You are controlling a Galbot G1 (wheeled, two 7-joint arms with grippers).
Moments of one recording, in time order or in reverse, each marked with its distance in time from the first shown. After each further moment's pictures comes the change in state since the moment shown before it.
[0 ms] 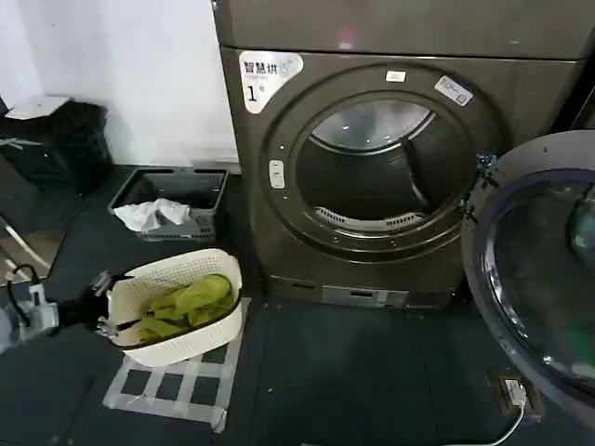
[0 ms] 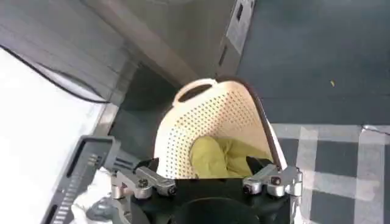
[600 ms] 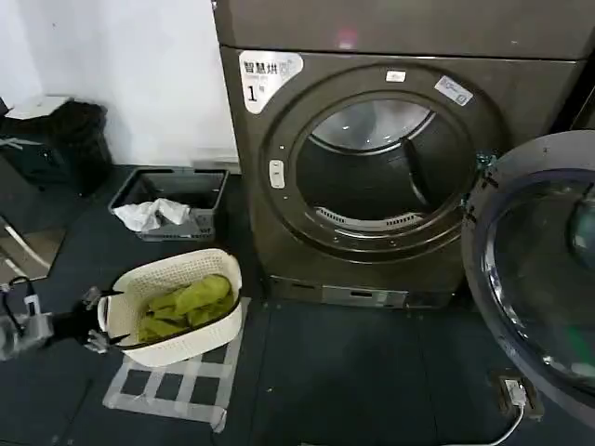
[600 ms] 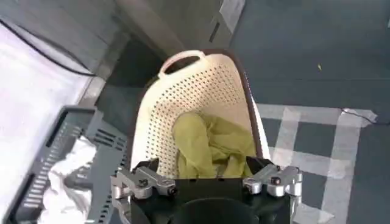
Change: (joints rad) left arm 0.004 0.005 0.062 0.055 -0.036 0.020 0.011; right arm 0.004 -0.005 0.001 0.011 -0.002 -0.002 -0.005
